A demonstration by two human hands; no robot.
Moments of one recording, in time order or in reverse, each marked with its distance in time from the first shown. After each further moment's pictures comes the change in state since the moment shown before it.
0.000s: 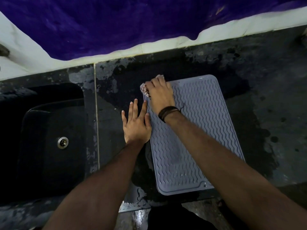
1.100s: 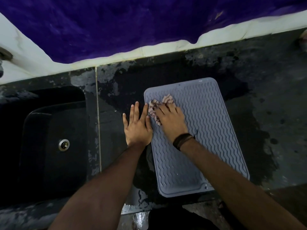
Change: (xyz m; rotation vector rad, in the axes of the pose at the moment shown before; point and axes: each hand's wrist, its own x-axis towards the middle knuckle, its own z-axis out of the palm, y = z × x) left_hand 0.000 0.000 0.000 0.019 -0.002 -0.020; right_hand -0.078 0.013 0.006 -0.082 -0.111 -0.049
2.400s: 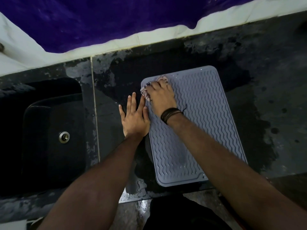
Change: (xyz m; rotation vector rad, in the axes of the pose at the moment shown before) left_hand 0.001 0.001 -0.002 0.015 -0.033 -0.006; right_hand 0.049 -0.005 -0.011 0.084 0.026 0.029
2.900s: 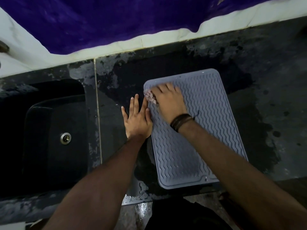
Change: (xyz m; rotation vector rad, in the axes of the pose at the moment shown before) left_hand -0.001 0.001 -0.002 -0.004 -0.001 -0.007; right_hand -0.022 0.006 -0.019 -0.032 0.081 -0.027
